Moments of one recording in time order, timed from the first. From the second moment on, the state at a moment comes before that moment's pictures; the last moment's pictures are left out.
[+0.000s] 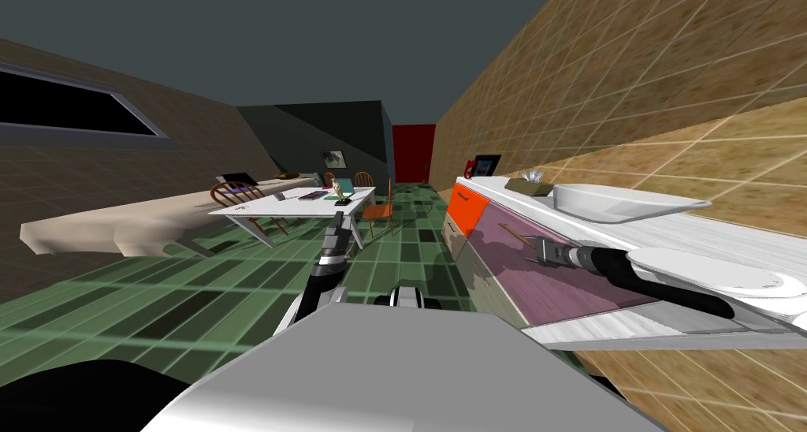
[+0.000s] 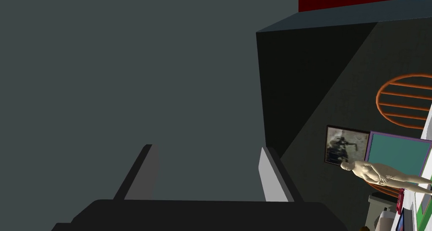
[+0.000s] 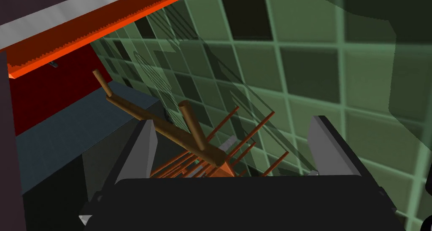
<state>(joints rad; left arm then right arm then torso) 0.55 0.03 -0.02 -2.27 -0.11 -0.49 0.00 0.41 -1.54 0.03 -1.35 0.89 -0.48 0.54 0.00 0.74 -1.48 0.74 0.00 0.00</state>
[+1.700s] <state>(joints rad) 0.55 0.03 -0.02 -2.27 -0.11 -0.49 0.00 0.43 -1.65 -0.03 -1.40 0.86 -0.50 0.47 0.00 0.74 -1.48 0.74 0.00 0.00</state>
